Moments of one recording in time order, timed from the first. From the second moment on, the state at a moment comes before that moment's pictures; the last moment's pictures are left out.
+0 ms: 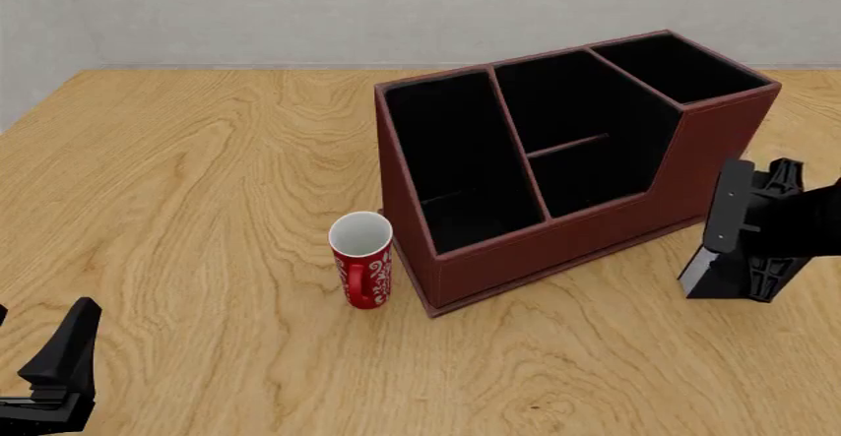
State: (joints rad) left arm 0.00 0.00 0.00 0.00 0.00; right arm -0.17 1.35 -0.79 0.41 -1.35
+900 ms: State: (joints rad) left arm 0.00 0.00 0.00 0.00 0.00; right arm -0.14 1.25 -0.81 0.57 -1.32
